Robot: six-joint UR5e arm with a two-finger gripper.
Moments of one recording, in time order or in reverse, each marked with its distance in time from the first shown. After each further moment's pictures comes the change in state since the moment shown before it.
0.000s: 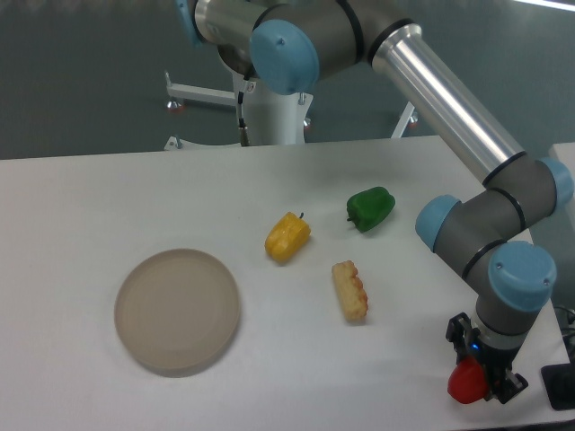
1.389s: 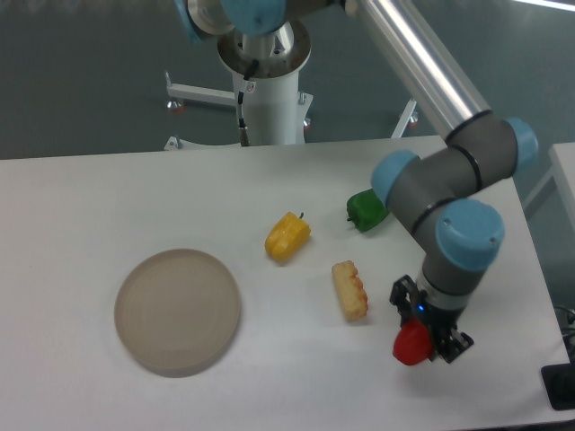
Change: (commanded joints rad) arm -0.077 0.357 -0.471 0.020 -0.028 -0.228
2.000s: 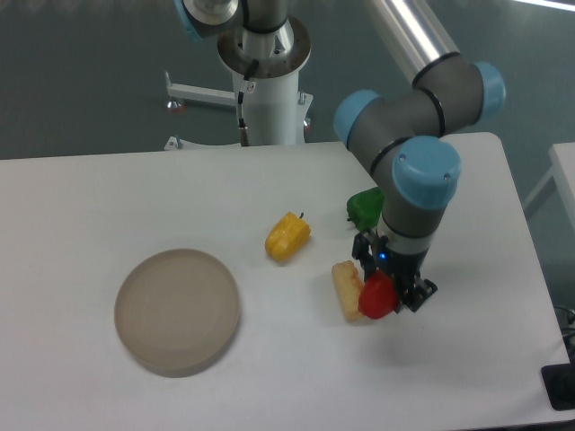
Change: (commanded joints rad) arm 0.020 0.184 -0.230 0.011 0.002 -0.031
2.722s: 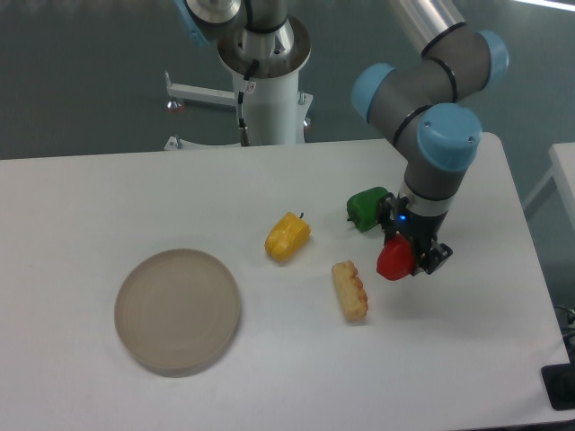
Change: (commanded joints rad) arm 0.124 0.022 -0.127 0.080 0.003 0.293
